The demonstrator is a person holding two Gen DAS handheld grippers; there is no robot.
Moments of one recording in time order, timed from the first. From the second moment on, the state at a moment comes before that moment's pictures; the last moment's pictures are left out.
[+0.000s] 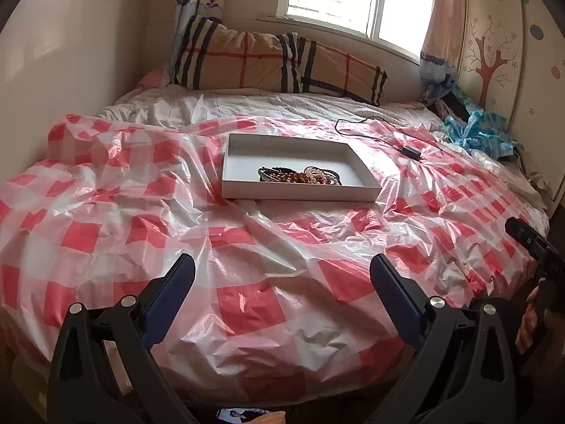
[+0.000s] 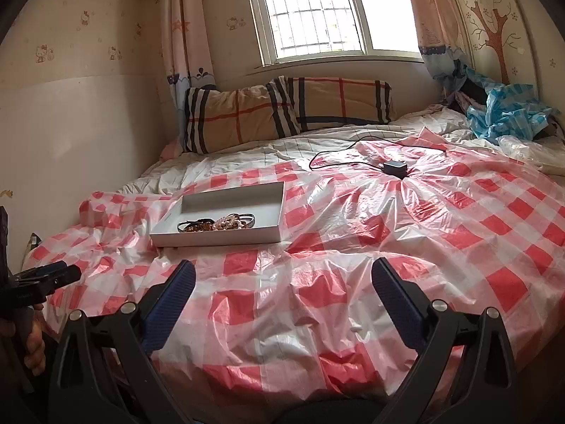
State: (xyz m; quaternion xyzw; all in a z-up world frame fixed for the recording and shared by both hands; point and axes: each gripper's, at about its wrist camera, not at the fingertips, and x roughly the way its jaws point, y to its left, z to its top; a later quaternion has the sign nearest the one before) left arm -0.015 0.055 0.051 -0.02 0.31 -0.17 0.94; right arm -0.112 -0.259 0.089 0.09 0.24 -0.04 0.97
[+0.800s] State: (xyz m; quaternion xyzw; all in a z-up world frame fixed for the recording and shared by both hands) left arm -0.068 0.043 0.058 0.06 0.29 -0.11 0.95; right arm -0.140 -0.252 0.090 0.08 0.24 -0.06 0.97
